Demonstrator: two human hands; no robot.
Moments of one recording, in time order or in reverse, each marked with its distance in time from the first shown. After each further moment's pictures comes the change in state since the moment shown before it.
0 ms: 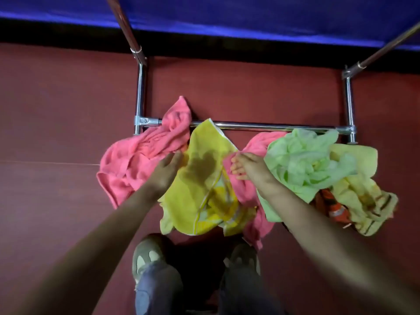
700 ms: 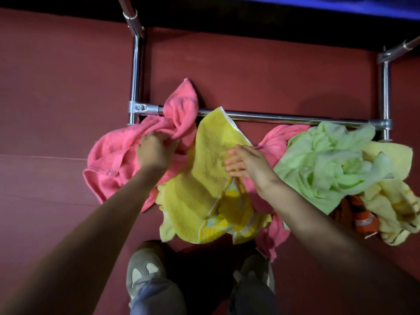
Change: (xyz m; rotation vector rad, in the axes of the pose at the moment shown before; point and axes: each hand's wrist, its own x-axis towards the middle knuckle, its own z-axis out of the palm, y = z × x) left_hand 0.107 -0.050 -0.018 0.611 0.362 0.237; right_hand 0.042 0.008 0.036 0.085 -0.076 0.004
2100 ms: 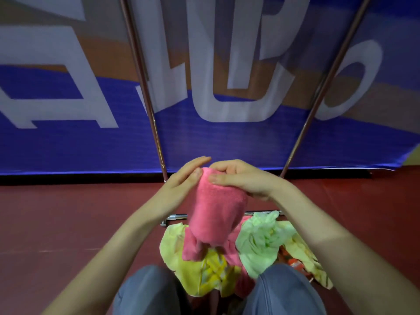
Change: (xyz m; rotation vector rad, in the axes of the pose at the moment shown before) left_hand -0.288 0.233 -0.354 -0.750 -0.254 0.657; right_hand -0.433 -0.212 -0.045 -0.347 -0.565 -0.761
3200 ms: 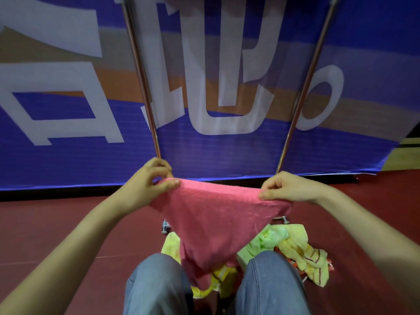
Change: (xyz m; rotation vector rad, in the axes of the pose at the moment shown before) left_hand -0.054 0.059 -0.040 0.615 0.028 0.116; right_hand -0.115 -0.001 -0.034 -0.480 0.186 0.179
